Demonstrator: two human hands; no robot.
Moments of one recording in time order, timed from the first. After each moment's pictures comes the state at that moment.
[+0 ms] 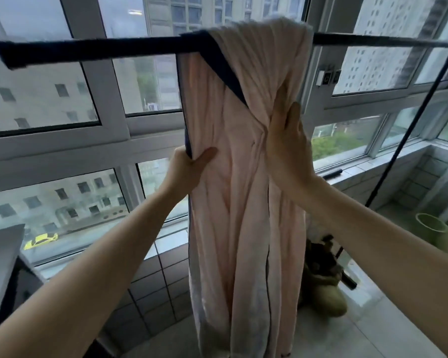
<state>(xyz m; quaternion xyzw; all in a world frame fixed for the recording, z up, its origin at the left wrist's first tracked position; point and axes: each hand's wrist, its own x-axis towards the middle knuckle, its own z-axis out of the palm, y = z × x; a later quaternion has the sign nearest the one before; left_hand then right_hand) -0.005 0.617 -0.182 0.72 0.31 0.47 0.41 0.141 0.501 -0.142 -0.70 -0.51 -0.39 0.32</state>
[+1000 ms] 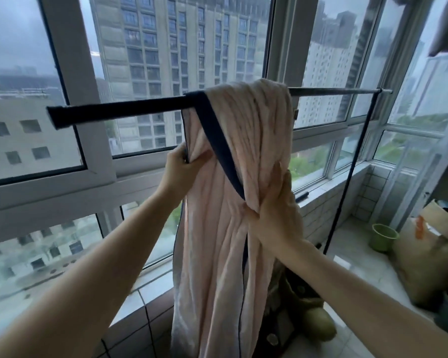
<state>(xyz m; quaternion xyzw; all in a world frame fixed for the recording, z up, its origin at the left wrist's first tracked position) -0.017 0.651 -0.125 0.70 0.17 0.49 0.49 0.079 0.479 -0.183 -0.85 -0.39 -0.18 0.31</state>
